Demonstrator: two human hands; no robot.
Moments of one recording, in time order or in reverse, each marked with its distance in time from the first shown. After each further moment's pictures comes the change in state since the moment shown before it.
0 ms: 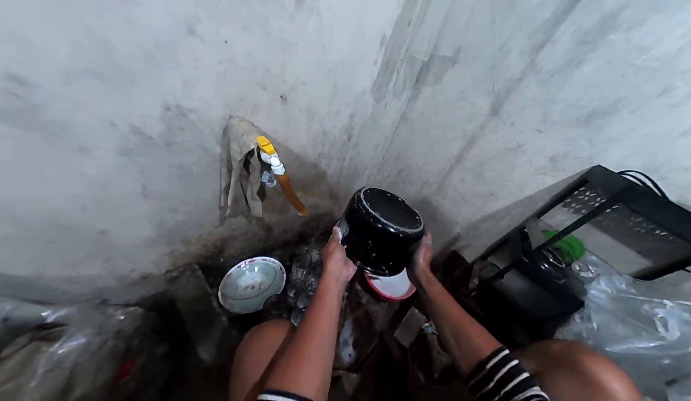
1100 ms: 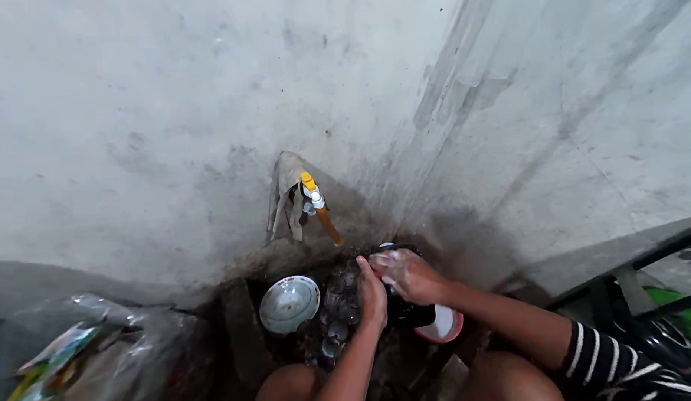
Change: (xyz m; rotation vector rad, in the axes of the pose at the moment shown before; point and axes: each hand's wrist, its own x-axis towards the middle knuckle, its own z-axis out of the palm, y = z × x) left_hand 0.007 -0.005 -0.004 0.665 0.135 0.356; right_hand -0.001 -0.082 0.087 -1.082 -1.351 -0.960
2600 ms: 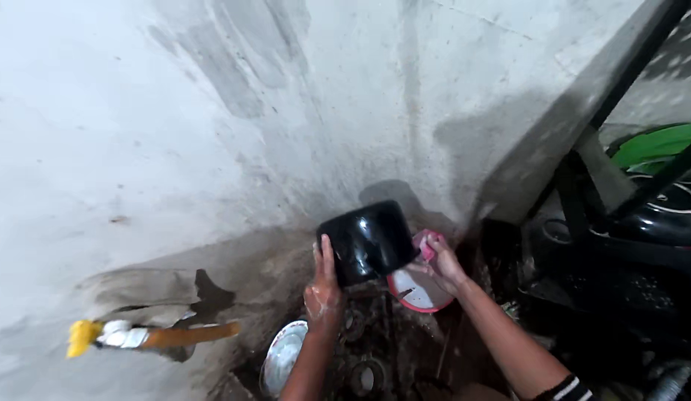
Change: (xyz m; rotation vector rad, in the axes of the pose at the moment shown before) left_hand 0.051 -0.003 0.087 1.280 -0.246 1.016; right_hand -0.146 0.160 0.143 2.026 1.262 0.969
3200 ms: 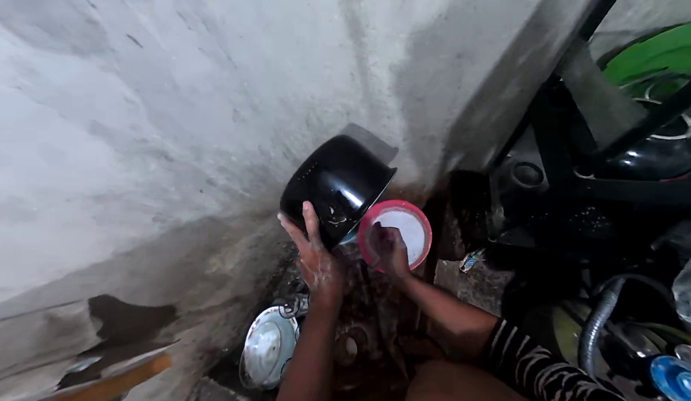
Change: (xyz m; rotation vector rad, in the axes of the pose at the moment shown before) left_hand 0.014 0.042 0.072 -0.204 0.020 -0.078; right_hand -0.004 0.105 0.000 -0.622 0.278 -0.367
